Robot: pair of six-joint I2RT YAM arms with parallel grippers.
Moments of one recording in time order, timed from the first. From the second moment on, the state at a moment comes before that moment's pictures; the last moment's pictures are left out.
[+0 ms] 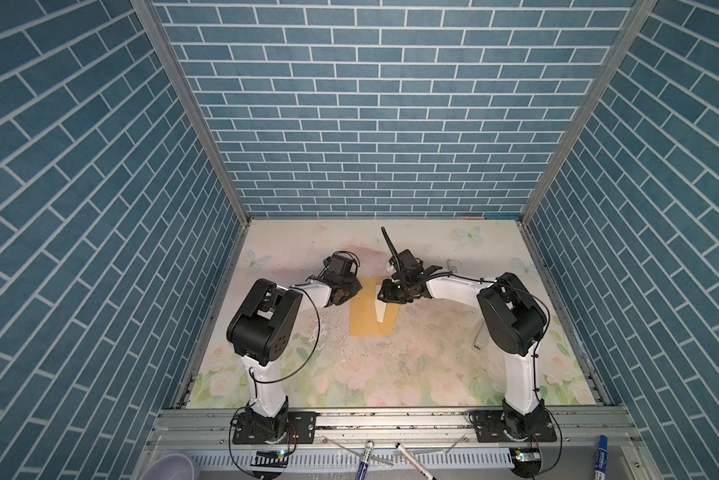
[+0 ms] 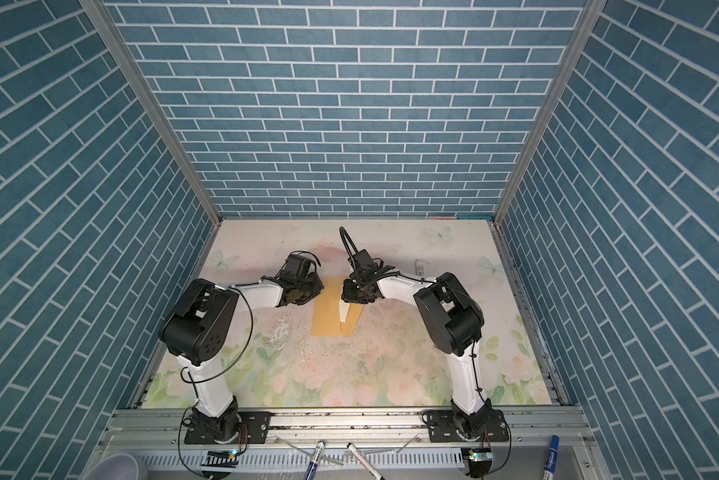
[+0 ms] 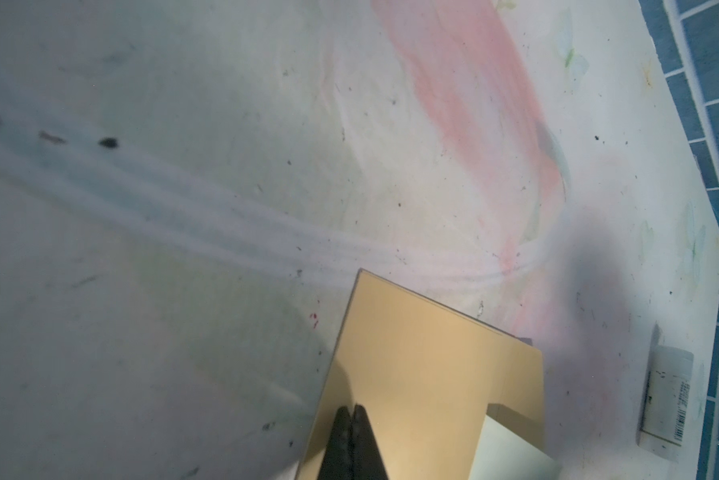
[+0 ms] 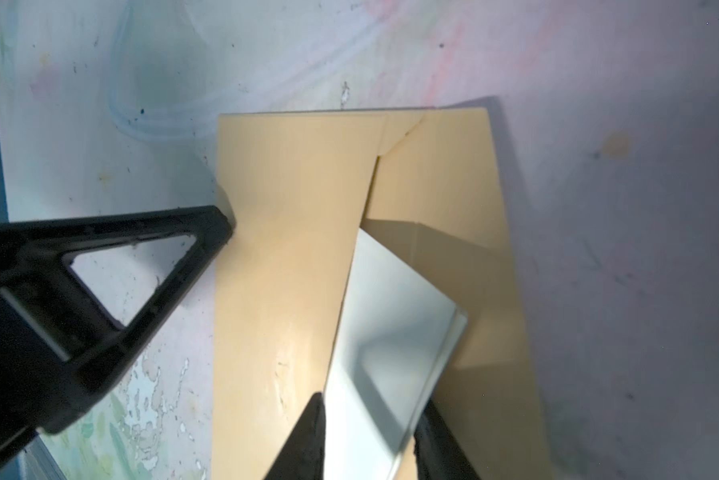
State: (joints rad) left arm -0.42 1.88 0.99 -0.02 0.06 -0.94; right arm 0.71 2.02 1.34 -0.34 -0.25 0.62
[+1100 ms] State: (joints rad) left arm -0.42 1.88 0.99 -0.01 0.06 -0.94; right arm 0.69 2.09 1.40 -0.31 -0.33 0.69
